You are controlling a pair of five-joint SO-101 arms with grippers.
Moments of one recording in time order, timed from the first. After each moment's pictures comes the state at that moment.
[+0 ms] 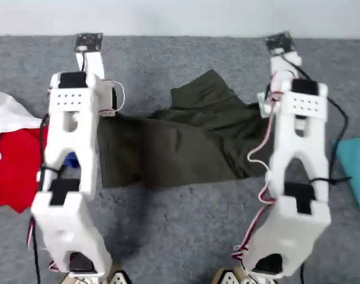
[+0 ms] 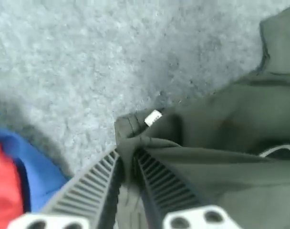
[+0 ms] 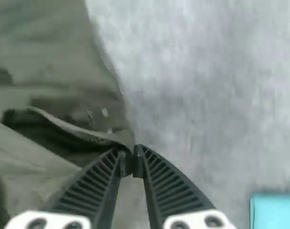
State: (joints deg) left arm -5.2 23.6 -21.1 82.2 9.9; right arm 6.2 20.9 -18.0 65.7 21.6
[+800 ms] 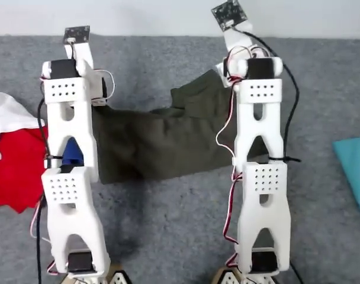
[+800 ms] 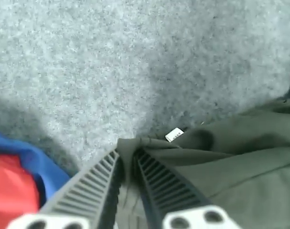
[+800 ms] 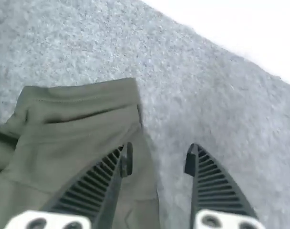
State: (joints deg) left arm -8.6 47.6 -59.7 98.9 10.3; right arm -5.3 59.0 -86.7 85.5 21.6
